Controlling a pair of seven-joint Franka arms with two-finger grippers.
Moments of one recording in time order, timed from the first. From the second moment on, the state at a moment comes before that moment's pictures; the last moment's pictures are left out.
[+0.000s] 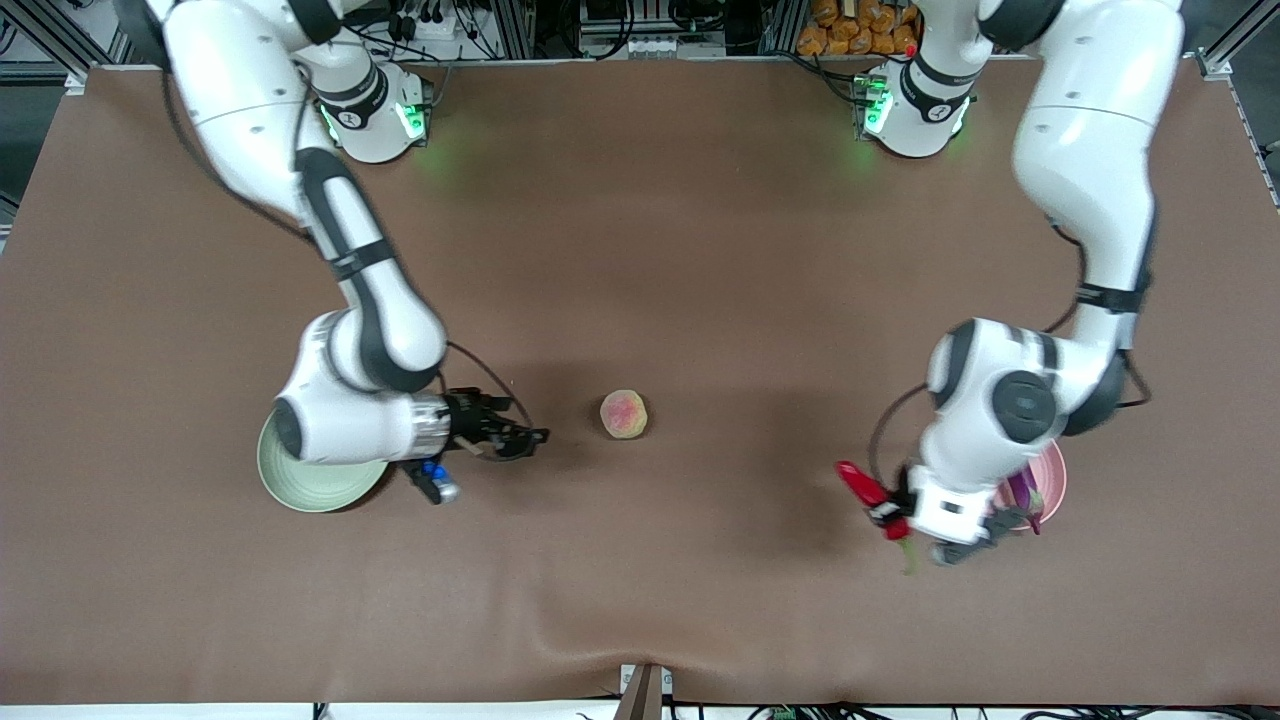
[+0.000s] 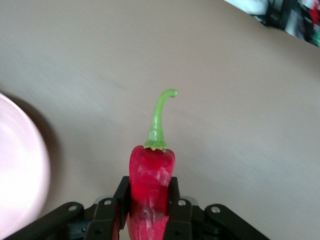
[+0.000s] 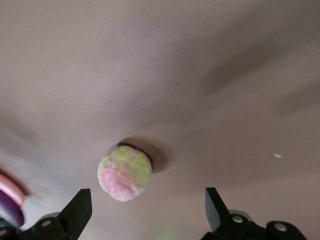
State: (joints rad) left arm -0.06 0.74 -0.17 -1.42 0.14 2.35 -0.66; right arm 0.40 0.72 -0.03 -1.49 0.72 2.09 0.53
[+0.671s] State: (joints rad) left arm 0.10 0.75 -0.17 -1.46 0.14 2.34 -0.21; right arm 0.61 0.73 -0.03 -1.49 0.26 2.29 0.82
